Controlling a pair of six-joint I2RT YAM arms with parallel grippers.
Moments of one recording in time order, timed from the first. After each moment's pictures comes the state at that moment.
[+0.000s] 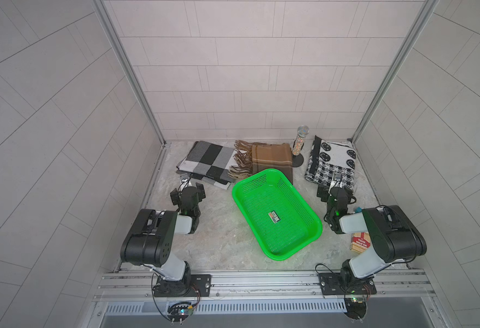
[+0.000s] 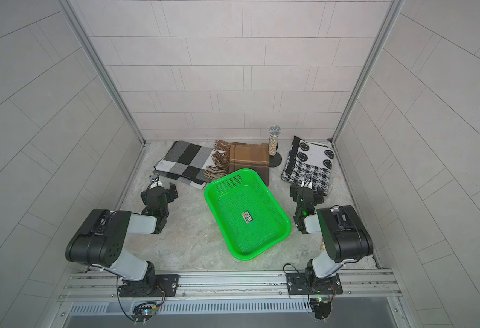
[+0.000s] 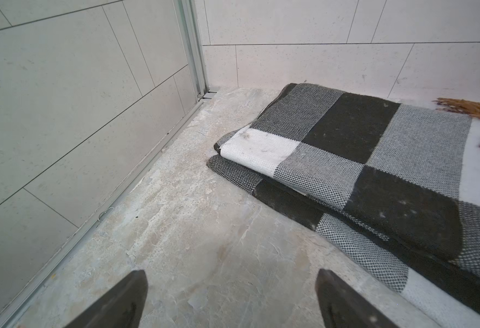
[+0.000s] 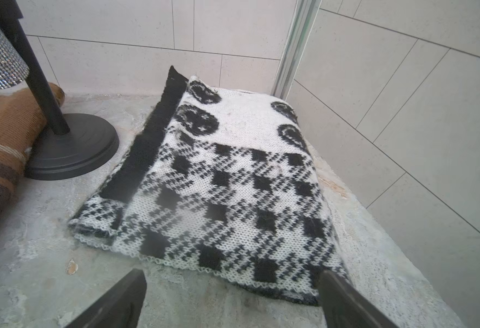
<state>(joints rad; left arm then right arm) -0.08 1.57 0.37 0.82 -0.47 -0.07 0.06 1.58 0.35 0.90 0.46 0.02</state>
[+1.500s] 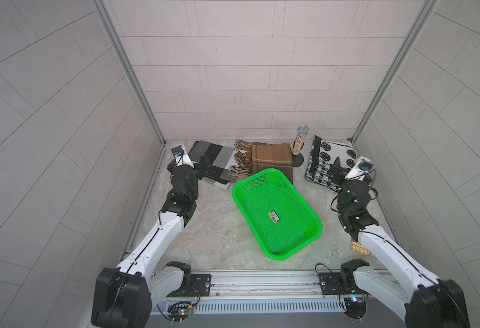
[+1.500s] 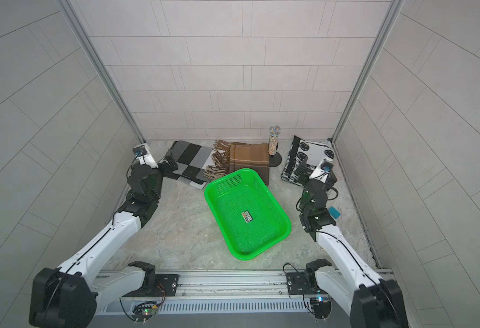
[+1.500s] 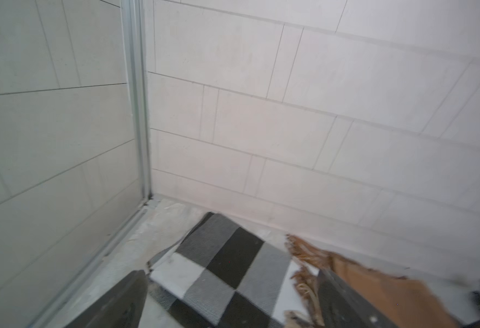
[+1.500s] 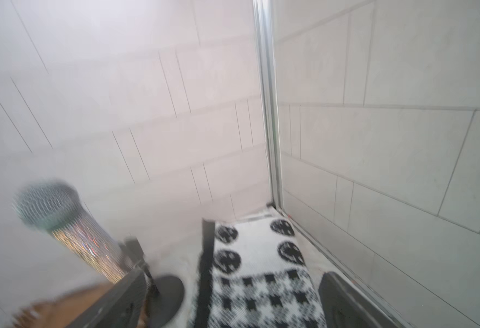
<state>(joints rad) -0.18 1.09 0.75 0.29 -0.33 -0.31 0.16 0.89 0.60 0.41 0.57 0.31</state>
